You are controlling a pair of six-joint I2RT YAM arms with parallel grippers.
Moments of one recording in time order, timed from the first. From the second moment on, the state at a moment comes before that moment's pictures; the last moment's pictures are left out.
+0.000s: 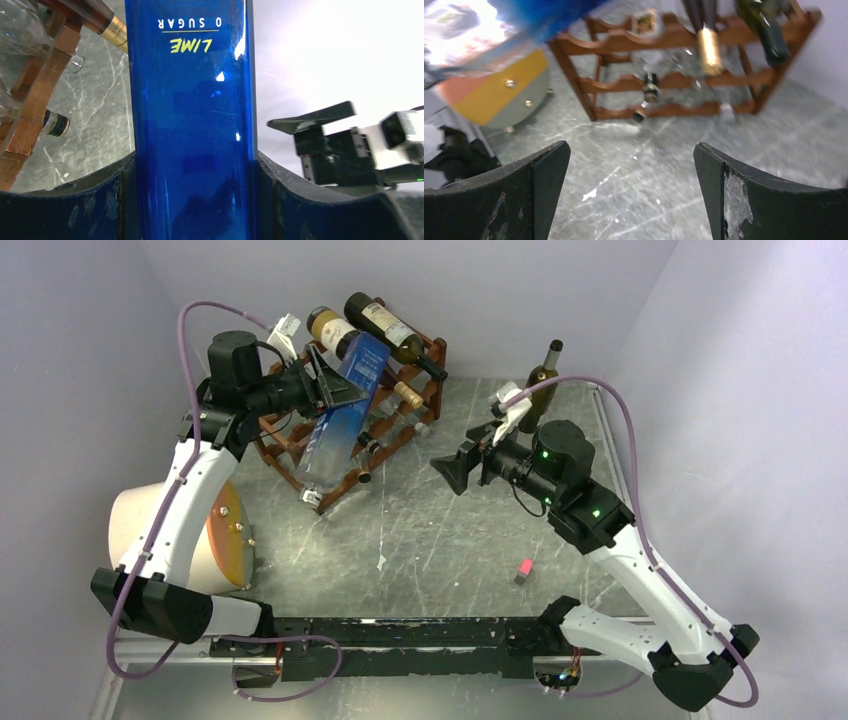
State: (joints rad) left arm -0.23 1.33 1.48 -0.42 0.70 -0.78; right arm 0.65 0.94 1.11 -0.33 -0.13 0.09
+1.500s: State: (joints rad) left arm -0.42 1.17 1.17 -0.81 0.49 -0.44; right arm 1.48 1.60 1.53 -0.48 0.09 -1.10
